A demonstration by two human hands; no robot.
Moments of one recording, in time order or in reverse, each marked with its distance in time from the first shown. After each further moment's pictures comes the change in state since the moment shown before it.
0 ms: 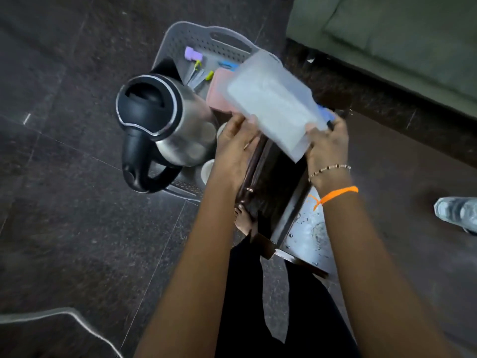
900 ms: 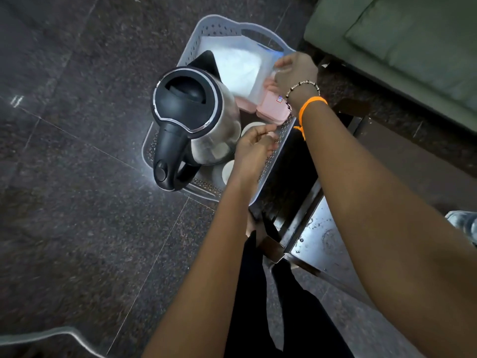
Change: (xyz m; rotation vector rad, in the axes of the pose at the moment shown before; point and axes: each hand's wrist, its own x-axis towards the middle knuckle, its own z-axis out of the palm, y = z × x) left_hand 0.006 0.002 -0.026 0.292 0.080 -0.001; right_hand 0.056 -0.003 0.143 -0.753 -0.230 -0.043
